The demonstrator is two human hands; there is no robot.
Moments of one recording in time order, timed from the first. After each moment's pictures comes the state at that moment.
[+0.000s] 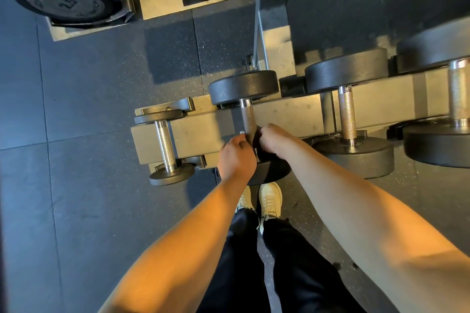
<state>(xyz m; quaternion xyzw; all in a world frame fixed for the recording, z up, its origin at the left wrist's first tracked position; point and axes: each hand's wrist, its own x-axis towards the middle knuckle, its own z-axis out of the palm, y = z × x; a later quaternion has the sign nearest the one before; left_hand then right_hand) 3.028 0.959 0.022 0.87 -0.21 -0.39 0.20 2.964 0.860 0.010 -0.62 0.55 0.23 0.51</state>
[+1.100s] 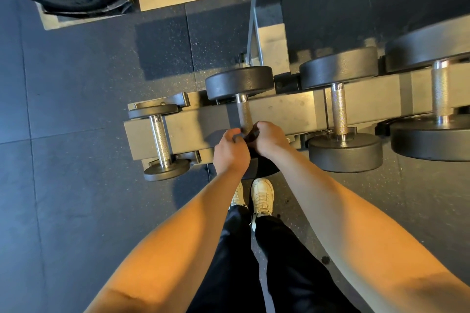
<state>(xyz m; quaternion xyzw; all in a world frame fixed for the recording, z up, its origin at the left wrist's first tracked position) 3.030 0.964 0.025 0.87 -0.17 -0.39 0.24 2.957 0.885 0.004 -0.67 0.58 0.13 0.45</state>
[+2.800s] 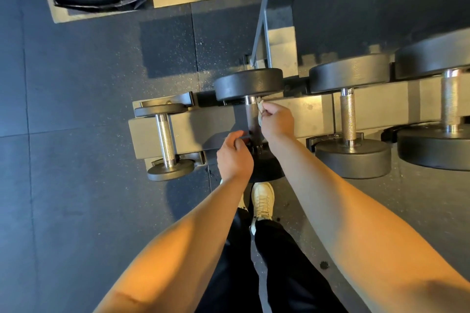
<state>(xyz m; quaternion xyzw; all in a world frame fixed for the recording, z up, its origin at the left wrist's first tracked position) 3.031 0.975 0.023 0.85 -0.11 -0.38 0.34 2.984 0.869 0.025 -0.56 0.65 -0.09 0.50</state>
